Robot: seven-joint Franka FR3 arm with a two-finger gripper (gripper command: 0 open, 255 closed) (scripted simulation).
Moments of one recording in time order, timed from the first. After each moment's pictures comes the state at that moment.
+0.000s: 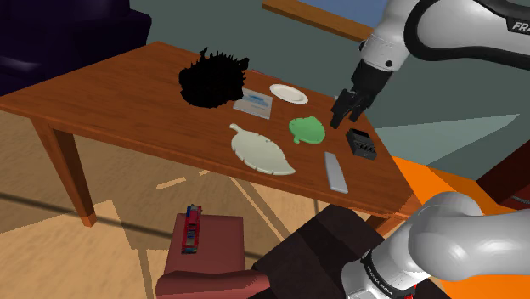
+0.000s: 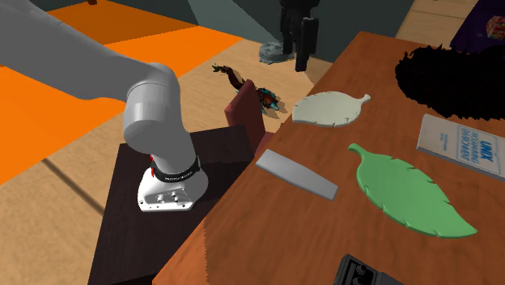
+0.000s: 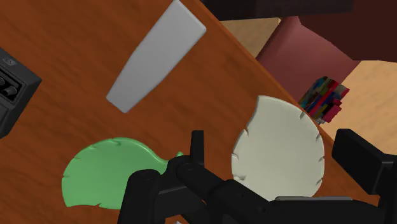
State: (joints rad) arm -0.01 -0.77 0.04 -2.44 -0.04 1.68 0.07
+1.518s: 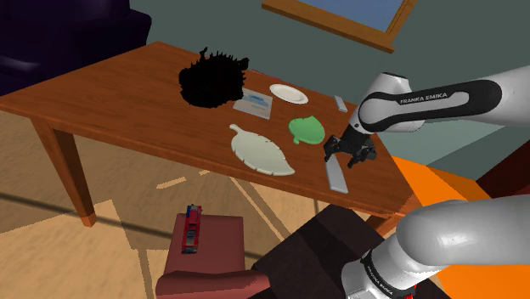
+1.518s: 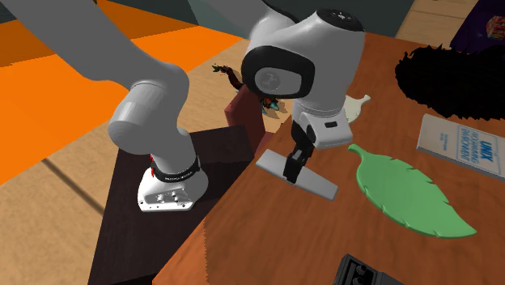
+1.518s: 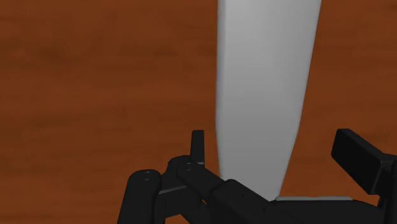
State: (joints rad) arm -0.34 -0.52 -0.11 -2.79 -0.08 2.26 0.42
